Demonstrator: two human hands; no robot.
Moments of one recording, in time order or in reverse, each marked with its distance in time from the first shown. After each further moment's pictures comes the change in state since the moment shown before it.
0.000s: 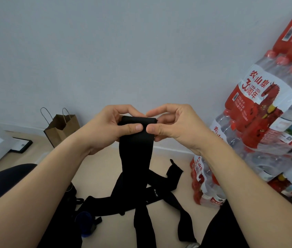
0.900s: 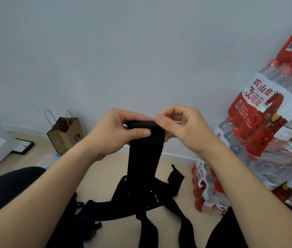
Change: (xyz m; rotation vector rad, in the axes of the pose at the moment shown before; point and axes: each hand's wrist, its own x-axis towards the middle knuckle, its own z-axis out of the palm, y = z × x) left_hand -0.001 0.002 0.007 0.096 0.073 0.101; right_hand 0.001 -0.006 0.000 -0.093 0.132 -0.038
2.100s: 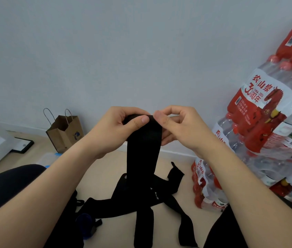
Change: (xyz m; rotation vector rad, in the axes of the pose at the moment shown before) left_hand 0.000 -0.001 0.004 0.109 0.050 0.036; right_hand -0.004 -0.001 0.003 -0.001 -0.045 0.113
